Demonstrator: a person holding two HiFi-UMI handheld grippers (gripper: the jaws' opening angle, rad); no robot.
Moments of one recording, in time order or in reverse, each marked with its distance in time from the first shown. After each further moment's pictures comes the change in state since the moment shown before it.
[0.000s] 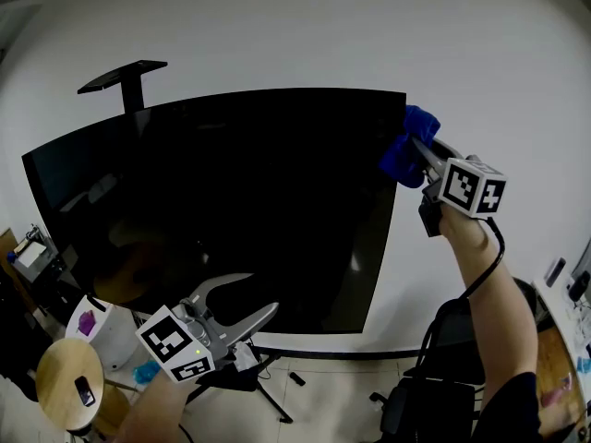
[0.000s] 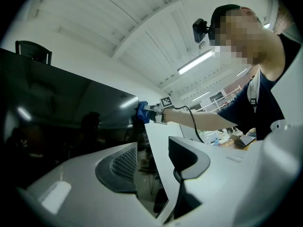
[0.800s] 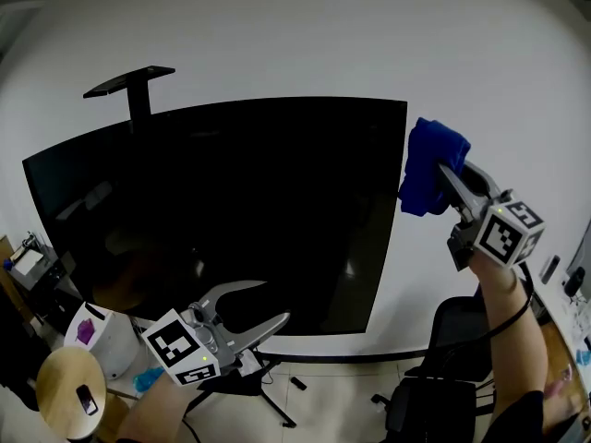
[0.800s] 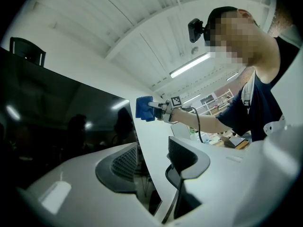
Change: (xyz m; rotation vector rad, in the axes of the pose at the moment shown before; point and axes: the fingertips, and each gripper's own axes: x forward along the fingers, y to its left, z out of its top) left arm -0.020 -0.015 0.014 0.011 -0.029 -0.109; right arm -0.094 0.065 0.038 -0.139 -0.078 0.057
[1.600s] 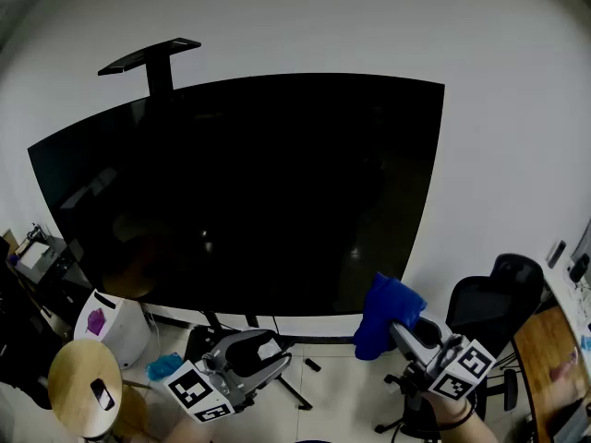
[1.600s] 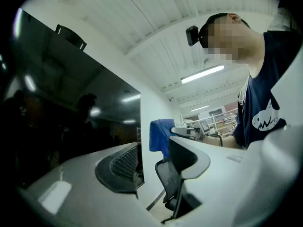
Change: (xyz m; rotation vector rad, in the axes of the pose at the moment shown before) left arm -0.112 -0.035 -0.086 -0.221 -0.030 0.061; right arm -0.111 0.237 -0.190 0.361 0.125 0.197
